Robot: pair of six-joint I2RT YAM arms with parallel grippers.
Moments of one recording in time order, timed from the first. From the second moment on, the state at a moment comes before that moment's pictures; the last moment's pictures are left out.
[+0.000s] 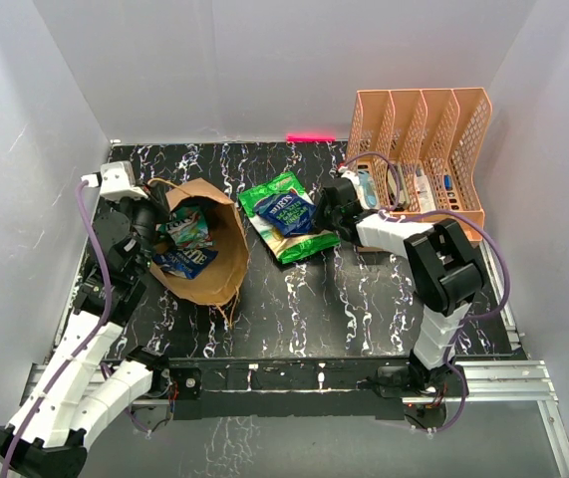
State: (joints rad) left arm -0.37 0.76 0.89 -0.06 -0.38 -0.20; right arm 0.45 1.84 1.08 0.10 0.09 0.67
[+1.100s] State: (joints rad) left arm -0.42 0.72 0.83 -0.07 -0.50 -0.22; right arm 1.03 1.34 0.98 -0.25 0.12 0.26
